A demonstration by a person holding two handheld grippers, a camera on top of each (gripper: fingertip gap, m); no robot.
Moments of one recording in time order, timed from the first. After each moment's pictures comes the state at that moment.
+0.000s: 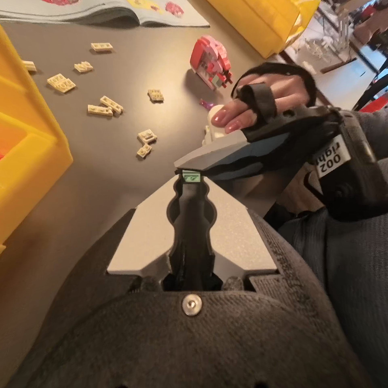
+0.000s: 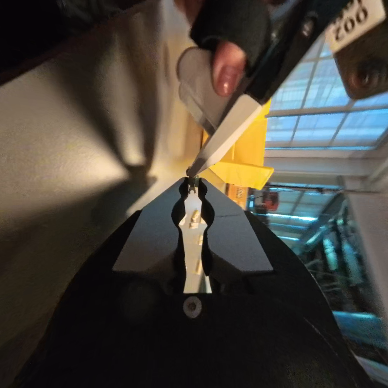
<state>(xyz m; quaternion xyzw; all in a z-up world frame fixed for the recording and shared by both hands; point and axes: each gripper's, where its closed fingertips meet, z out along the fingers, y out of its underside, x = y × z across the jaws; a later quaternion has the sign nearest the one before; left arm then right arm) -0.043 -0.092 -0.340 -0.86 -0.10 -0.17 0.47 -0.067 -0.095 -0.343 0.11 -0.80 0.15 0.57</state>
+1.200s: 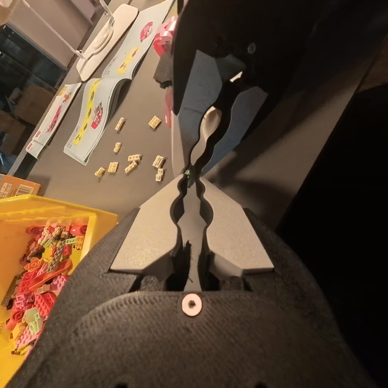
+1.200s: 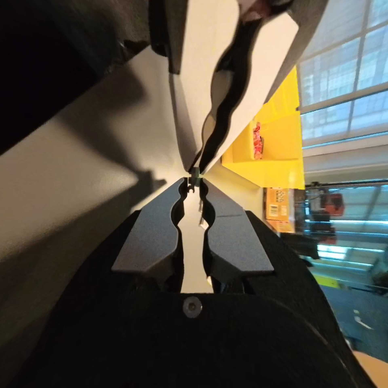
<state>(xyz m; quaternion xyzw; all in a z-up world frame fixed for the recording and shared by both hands) -0.034 -0.097 -0.341 -0.86 0.20 0.17 0.44 -0.055 -0.099 -0.352 0.05 -0.84 0.24 0.48</state>
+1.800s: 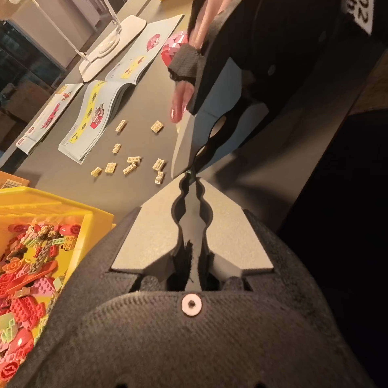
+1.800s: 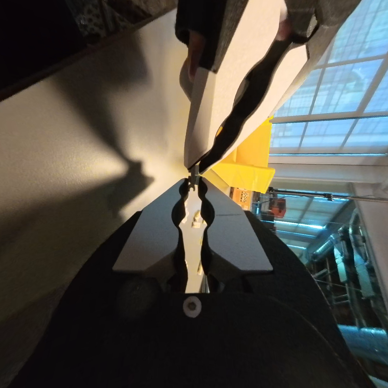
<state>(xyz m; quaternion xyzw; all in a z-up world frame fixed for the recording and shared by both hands) -0.034 -0.094 -0.337 -0.85 0.17 0.14 0.47 -0.060 -0.094 -0.343 0.12 -0.81 0.16 0.55</state>
